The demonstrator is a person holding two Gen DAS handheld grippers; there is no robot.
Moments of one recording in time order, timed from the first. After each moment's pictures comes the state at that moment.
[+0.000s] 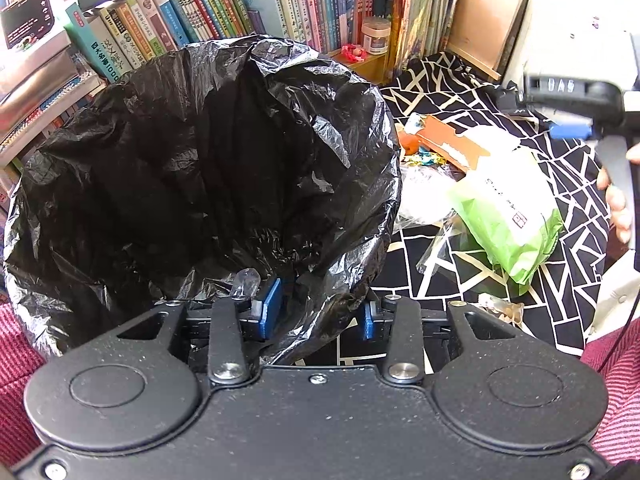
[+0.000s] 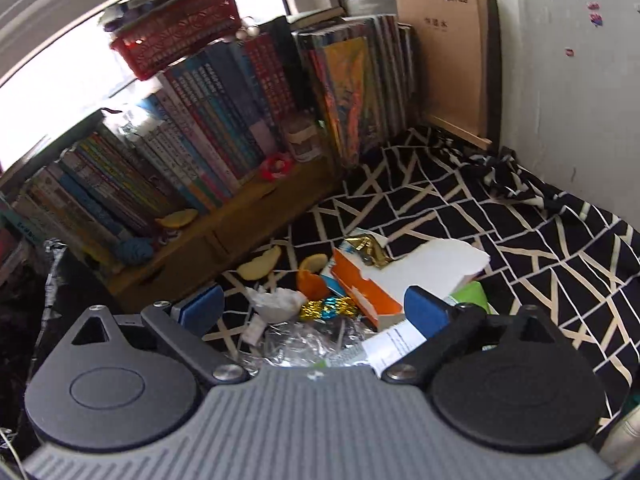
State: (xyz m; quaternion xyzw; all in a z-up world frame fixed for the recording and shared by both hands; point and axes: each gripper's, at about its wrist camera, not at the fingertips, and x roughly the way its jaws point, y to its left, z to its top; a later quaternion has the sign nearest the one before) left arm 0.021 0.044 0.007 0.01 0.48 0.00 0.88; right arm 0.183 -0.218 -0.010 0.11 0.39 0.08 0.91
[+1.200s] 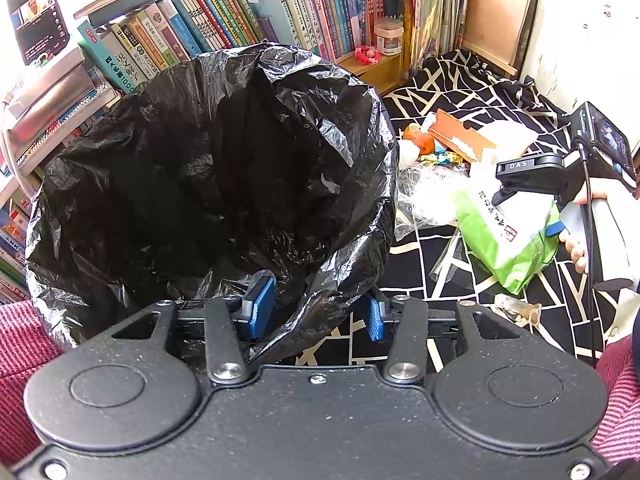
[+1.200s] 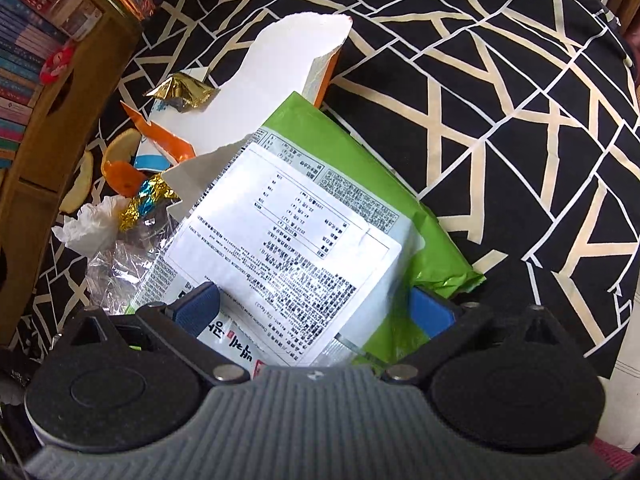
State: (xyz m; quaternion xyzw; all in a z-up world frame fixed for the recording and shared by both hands) left arm 0.016 0.029 0.008 0.04 0.47 0.04 0.88; right arm 0.222 -0.252 -0.147 0.22 0.60 -0.07 0.77
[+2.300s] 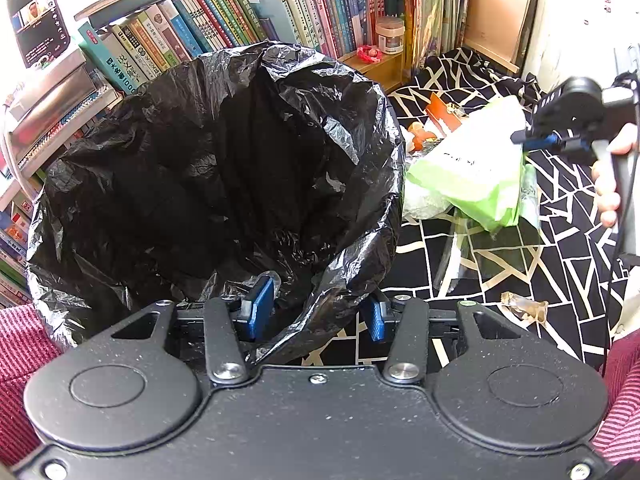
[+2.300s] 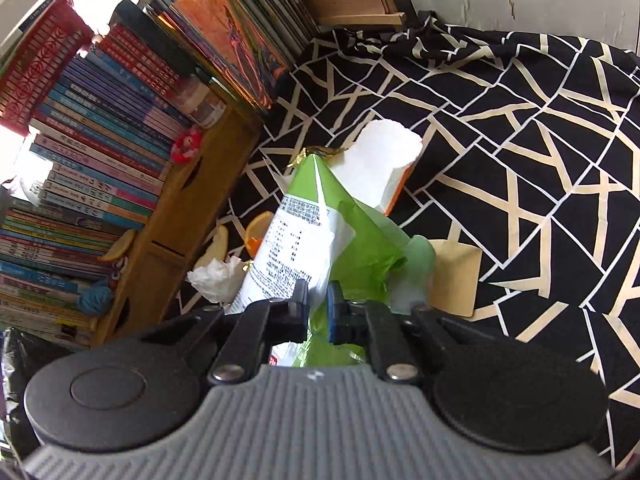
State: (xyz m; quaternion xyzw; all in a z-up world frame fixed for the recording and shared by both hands) left arm 0.018 0.033 0.004 0.05 0.47 0.04 0.88; right arm 0.206 -0.252 -0.069 0.30 0.44 0.03 0.84
